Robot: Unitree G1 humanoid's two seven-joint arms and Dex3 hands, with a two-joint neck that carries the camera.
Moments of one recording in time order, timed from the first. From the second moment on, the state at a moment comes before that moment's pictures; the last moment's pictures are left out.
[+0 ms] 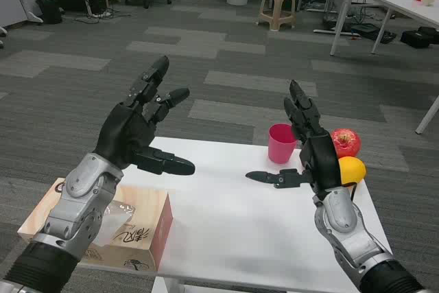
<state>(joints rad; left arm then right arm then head) -0.34 0.28 -0.12 0.16 -0.43 -0.35 -0.25 -0.35 -0.42 0.41 0.39 0.29 -0.70 -0.28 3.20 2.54</state>
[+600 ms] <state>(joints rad) -0.32 0.28 -0.32 0.37 -0.68 -0.86 0.08 -0.28 -0.33 0.42 0.39 0.34 -0.85 -0.34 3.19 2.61</state>
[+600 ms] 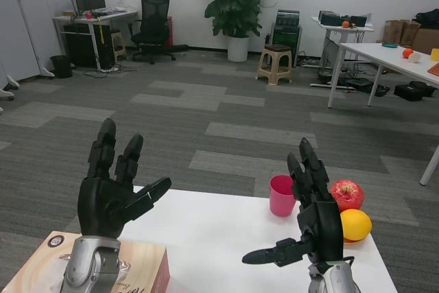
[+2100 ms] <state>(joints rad) -0.05 0.61 0.34 0.24 -0.79 -0.04 -0.45 -0.27 -0.36 0.38 0.54 0.34 -0.84 -0.30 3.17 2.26</state>
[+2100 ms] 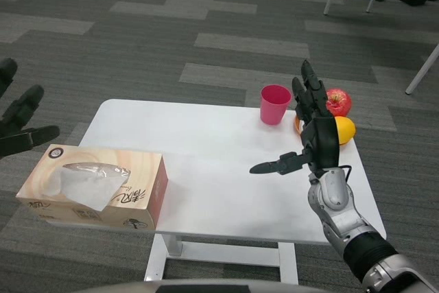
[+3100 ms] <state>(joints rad) 0.06 0.57 0.52 0.43 -0.77 0.14 -0.52 -0.29 -0.36 0.38 0.64 0.35 -0.84 -0.29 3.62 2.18</state>
